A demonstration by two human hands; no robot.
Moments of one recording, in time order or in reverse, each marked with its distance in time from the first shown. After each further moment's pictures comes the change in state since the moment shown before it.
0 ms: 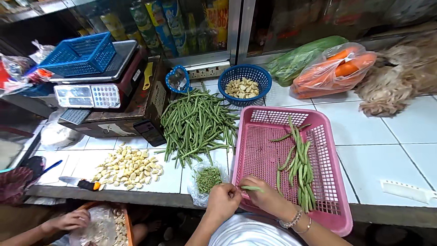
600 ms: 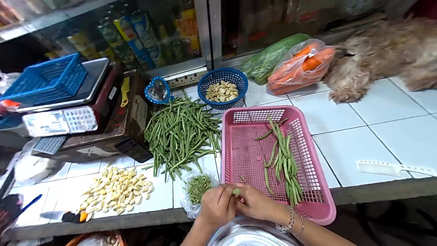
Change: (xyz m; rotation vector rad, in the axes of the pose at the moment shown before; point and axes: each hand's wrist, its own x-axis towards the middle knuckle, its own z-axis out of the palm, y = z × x) left_hand 0.031 -0.017 0.021 0.340 0.636 1.005; right_hand 0.009 -0.023 -0.030 0.306 -0.284 0.288
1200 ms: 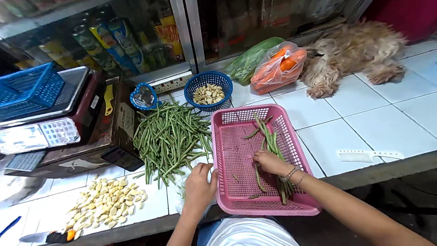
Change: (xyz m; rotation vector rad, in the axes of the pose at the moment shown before) left_hand 0.047 -0.018 -0.016 -0.007 -0.398 -0.454; right_hand -0.001 0.132 -0.089 -0.567 -0.213 0.453
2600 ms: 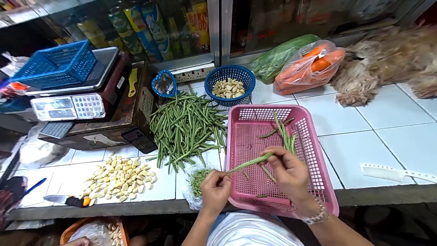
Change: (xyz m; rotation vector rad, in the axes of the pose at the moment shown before) left_hand -0.043 0.000 0.034 -0.612 0.409 -0.061; right_hand -0.053 -0.135 -0.014 0.907 1.079 -0.532
